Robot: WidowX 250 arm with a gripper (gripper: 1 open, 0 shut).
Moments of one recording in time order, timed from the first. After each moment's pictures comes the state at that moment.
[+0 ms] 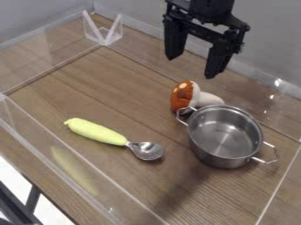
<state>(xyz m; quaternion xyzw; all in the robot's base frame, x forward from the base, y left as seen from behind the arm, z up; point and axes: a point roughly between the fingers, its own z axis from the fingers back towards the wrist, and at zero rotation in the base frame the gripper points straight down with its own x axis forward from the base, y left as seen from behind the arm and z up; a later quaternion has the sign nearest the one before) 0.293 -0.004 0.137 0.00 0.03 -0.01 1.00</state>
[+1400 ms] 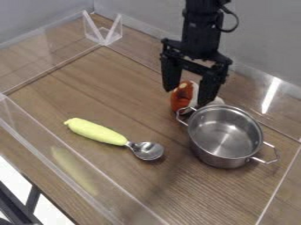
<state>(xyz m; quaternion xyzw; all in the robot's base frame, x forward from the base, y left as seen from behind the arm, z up) 0.307 0.005 0.078 -0.06 0.06 -0.01 1.00</state>
